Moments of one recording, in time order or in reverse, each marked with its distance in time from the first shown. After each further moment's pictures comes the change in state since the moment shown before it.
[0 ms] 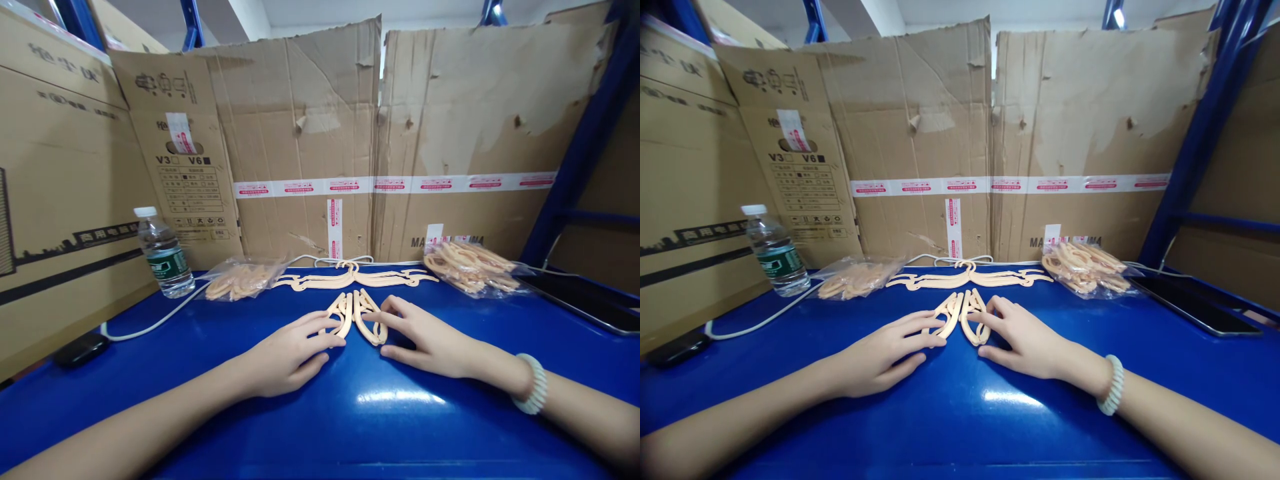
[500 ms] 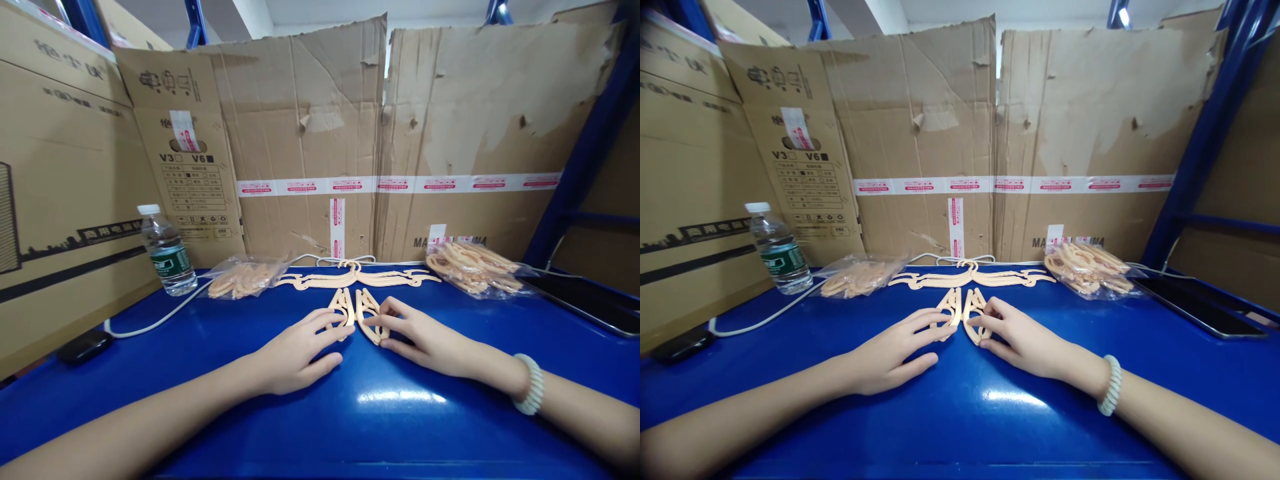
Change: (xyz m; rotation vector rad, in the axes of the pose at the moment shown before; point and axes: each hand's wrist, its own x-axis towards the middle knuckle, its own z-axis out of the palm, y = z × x) left_hand 0.004 0.001 0.008 -0.056 0.036 -0.029; right_hand 0.005 -0.002 0.006 0.054 0.007 -0.041
